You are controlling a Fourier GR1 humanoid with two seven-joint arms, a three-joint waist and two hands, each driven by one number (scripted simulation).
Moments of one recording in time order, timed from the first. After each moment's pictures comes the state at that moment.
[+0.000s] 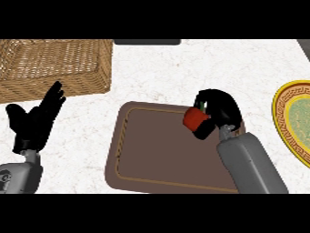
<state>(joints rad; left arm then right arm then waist) -0.17 0.23 0.07 -1.42 0.05 0.01 0.17 -0.44 -0.05 0.17 -1.26 0.91 0.13 0.46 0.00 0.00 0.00</state>
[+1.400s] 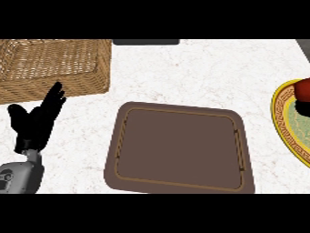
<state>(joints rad) -0.17 0.22 0.09 -1.39 0.03 0.00 0.16 -0.27 -0.32 -0.25 -1.56 1.04 -0.33 0.62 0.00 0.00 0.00</state>
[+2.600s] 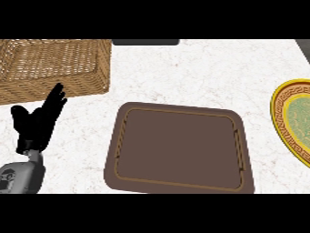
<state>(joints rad) -0.17 0.20 0.10 -1.37 0.01 -0.01 0.14 -0.27 -0.46 -0.51 -1.21 0.52 -0.26 -0.04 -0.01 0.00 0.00</state>
